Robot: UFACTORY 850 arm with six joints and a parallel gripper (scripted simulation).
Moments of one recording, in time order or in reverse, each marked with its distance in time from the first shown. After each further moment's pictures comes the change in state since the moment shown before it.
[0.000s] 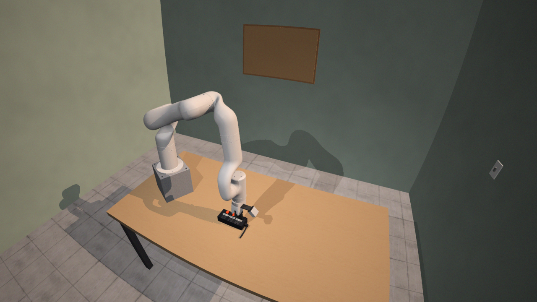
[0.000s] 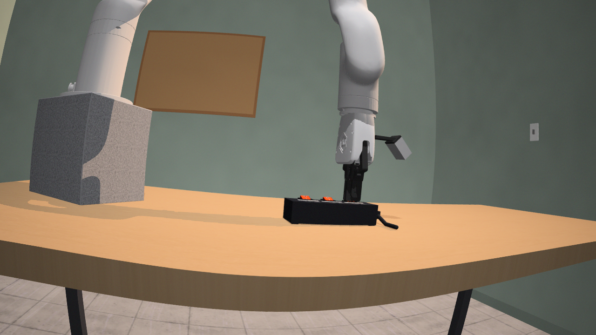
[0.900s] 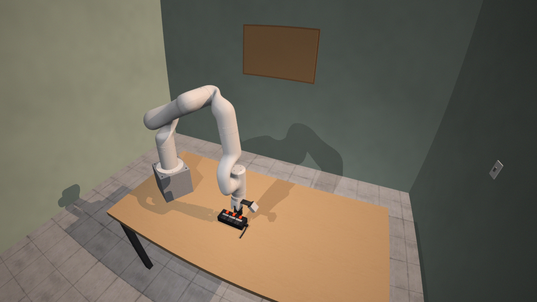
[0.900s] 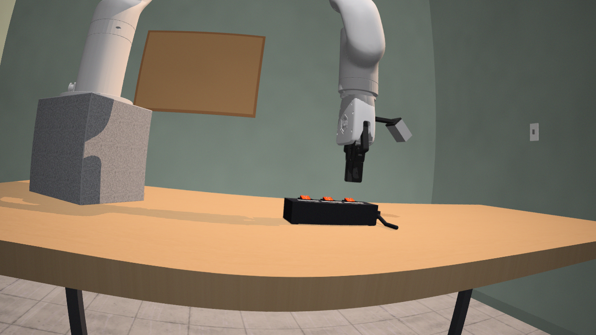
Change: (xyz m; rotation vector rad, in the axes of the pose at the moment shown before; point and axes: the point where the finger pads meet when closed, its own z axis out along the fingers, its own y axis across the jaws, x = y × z) arm -0.001 0.000 -0.038 0.000 -0.001 0.000
